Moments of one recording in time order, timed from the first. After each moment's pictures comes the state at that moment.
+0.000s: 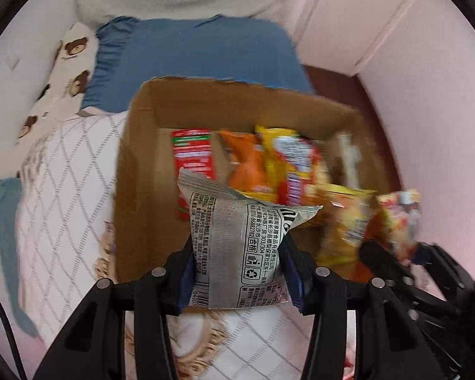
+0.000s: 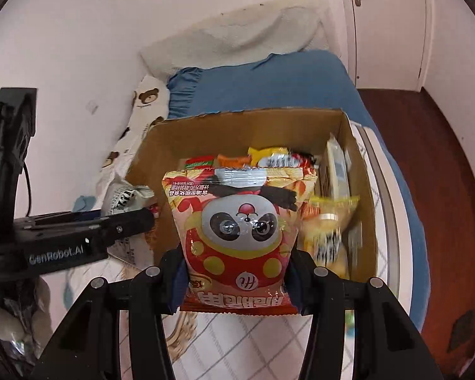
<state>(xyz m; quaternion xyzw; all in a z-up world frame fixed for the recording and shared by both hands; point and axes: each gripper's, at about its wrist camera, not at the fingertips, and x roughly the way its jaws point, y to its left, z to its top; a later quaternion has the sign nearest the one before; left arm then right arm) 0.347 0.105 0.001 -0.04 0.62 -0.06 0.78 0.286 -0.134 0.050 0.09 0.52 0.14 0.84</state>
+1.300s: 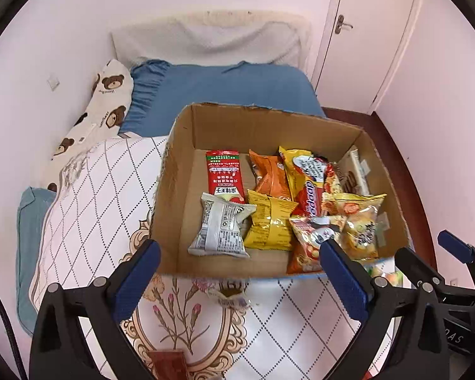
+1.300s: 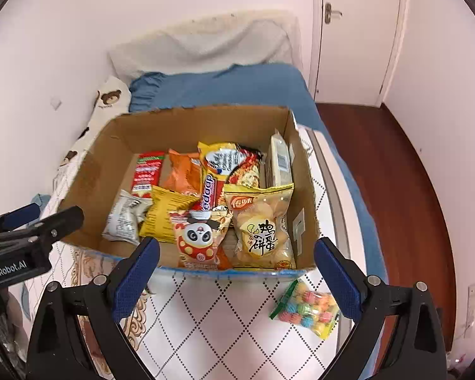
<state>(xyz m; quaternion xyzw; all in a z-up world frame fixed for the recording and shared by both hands) 0.254 0.104 0.025 -0.02 0.50 -0.01 0.86 0.231 -0.162 0.052 0.03 0.49 0.05 0.87</state>
